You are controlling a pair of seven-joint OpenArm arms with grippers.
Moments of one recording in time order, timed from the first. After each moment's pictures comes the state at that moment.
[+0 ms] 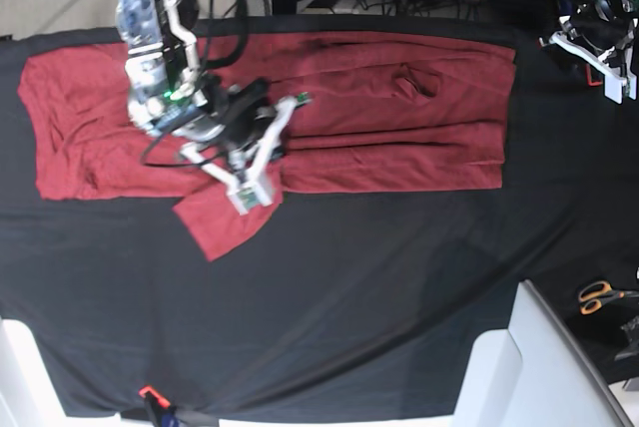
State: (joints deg) left arm 22.7 -7.9 -52.1 95.1 -24.2 -34.7 57.1; right arm -9.2 -4.2 -10.9 94.9 7.7 18.4 -52.2
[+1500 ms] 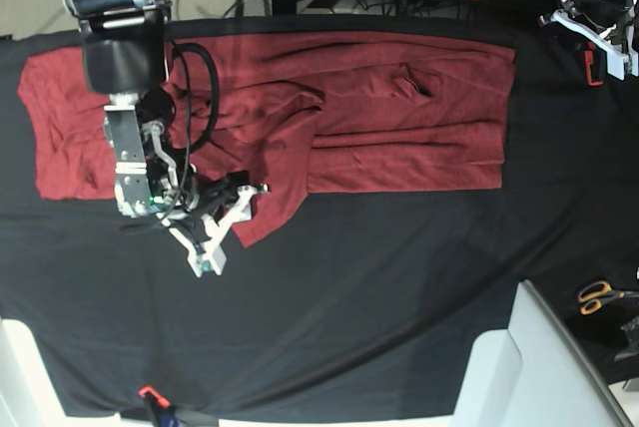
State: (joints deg) left arm 28.1 -7.9 -52.4 95.0 -24.2 -34.7 51.4; right arm 14.4 -1.2 -1.3 57.3 7.6 17.1 -42.0
